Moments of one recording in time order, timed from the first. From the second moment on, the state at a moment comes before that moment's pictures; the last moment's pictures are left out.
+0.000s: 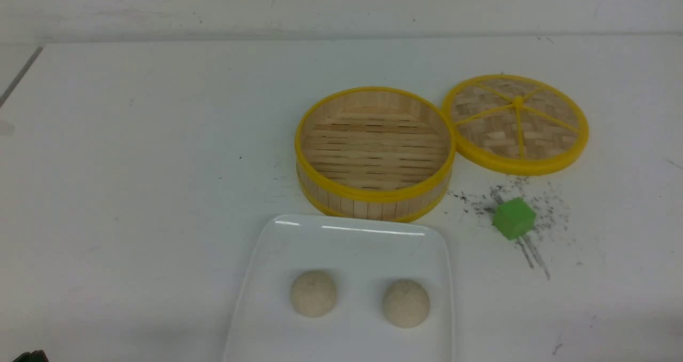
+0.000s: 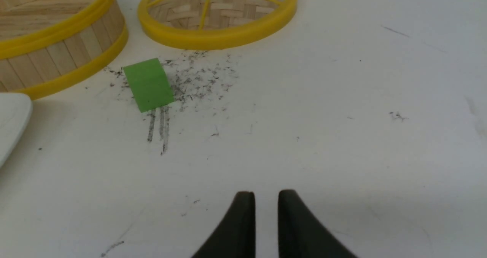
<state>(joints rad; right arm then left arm) 0.10 -0.01 0.02 -0.09 0.39 0.23 -0.06 -0.01 0.03 0.13 0.37 -0.23</state>
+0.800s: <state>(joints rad) 0.10 -0.01 0.02 -0.09 0.39 0.23 -0.06 -0.01 0.03 0.13 0.37 -0.23</state>
